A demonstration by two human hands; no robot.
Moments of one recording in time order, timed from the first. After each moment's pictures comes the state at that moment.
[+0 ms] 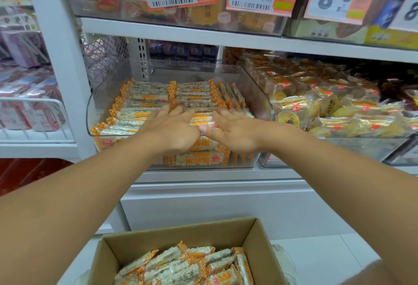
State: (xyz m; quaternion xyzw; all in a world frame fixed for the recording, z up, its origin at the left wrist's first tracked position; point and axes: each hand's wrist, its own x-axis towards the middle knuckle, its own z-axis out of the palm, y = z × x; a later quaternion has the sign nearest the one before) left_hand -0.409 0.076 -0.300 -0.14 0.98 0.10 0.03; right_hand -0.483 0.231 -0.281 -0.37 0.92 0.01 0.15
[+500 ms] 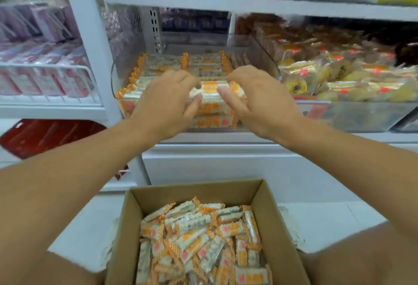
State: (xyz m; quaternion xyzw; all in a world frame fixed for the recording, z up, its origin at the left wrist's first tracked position) left_hand -0.356 0.067 -0.308 0.05 0.95 0.04 -0.31; right_hand -0.440 0.268 -0.286 -0.46 0.85 -0.18 -0.21
